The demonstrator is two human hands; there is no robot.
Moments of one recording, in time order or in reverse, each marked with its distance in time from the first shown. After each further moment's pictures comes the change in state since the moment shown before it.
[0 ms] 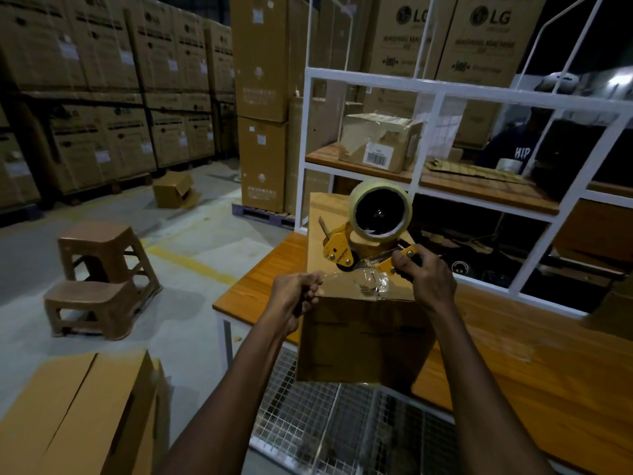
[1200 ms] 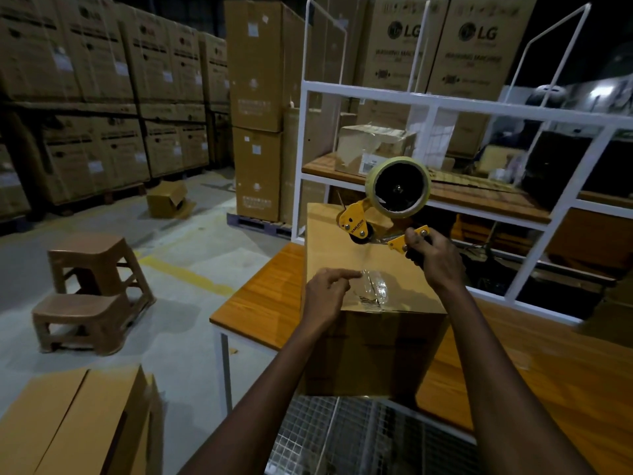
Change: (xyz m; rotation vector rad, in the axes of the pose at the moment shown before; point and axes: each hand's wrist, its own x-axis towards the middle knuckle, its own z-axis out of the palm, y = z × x) left_hand 0.016 -0.014 0.042 0.463 -0.124 0.592; right_hand 0.034 -0.025 -0.022 0.070 0.052 0.034
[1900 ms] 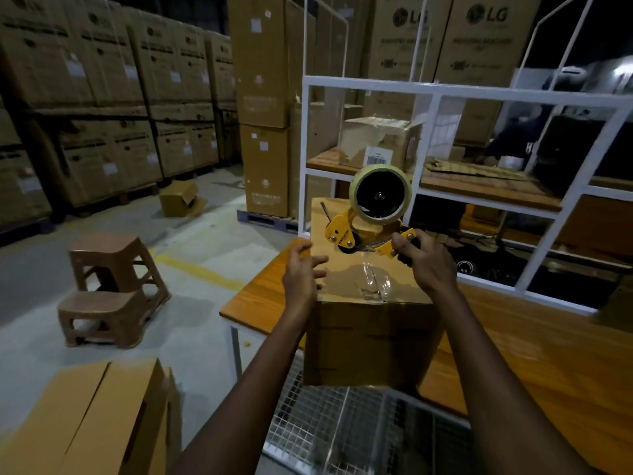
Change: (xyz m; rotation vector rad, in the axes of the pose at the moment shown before) left_hand -0.003 0.019 -0.024 -0.284 0.284 -0.236; right_hand -0.015 0.005 0.010 -0.106 -0.075 -0.044
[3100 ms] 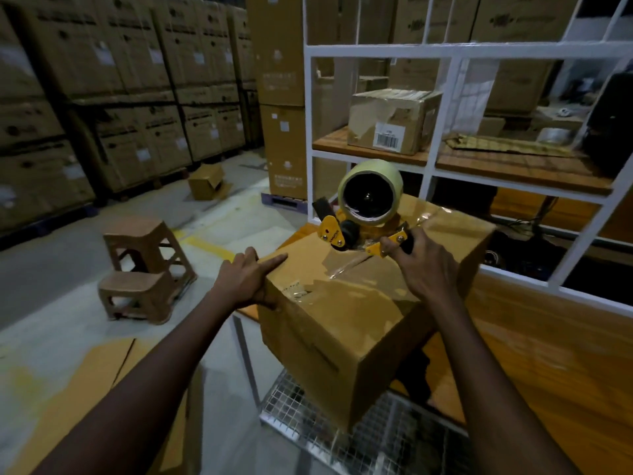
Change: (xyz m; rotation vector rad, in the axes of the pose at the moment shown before) left_hand 0.079 -0.028 -0.082 1.941 -0.387 0.334; right_hand 0.023 0.041 0.004 -0.203 -0.025 -0.029
